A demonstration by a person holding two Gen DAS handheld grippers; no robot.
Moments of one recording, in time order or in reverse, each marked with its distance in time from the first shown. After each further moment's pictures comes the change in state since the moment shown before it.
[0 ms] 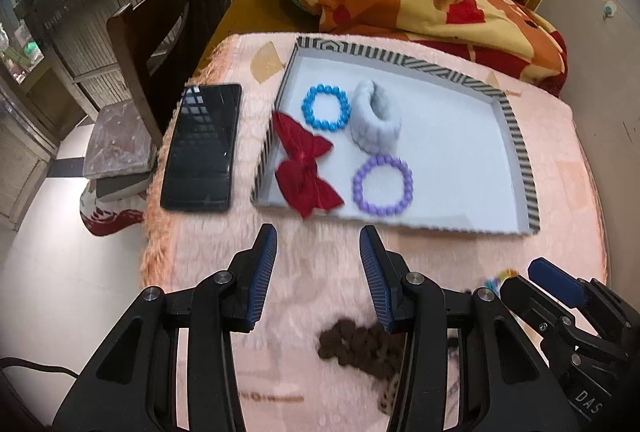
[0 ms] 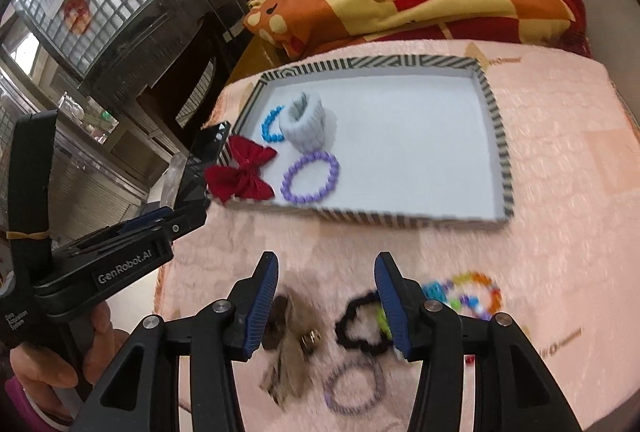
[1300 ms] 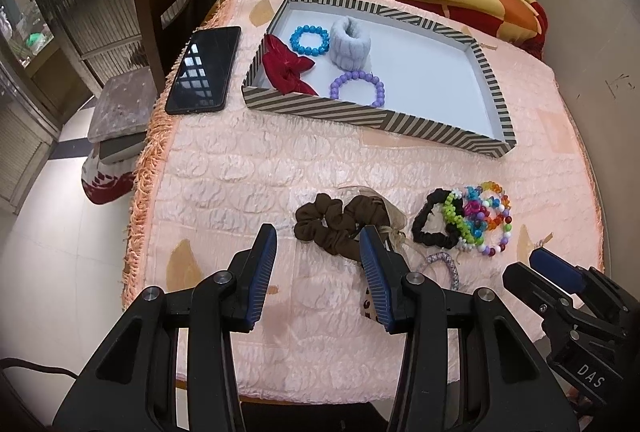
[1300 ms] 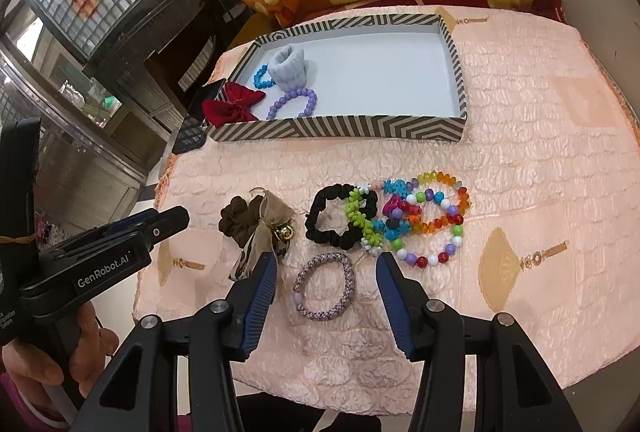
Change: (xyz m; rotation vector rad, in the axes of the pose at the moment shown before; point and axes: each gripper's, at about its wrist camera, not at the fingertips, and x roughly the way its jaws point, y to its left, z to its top) left arm -0.031 -0.018 -0.096 -0.002 0.027 -0.001; right arm -0.030 -0.020 -0.079 -0.007 0.032 -0.008
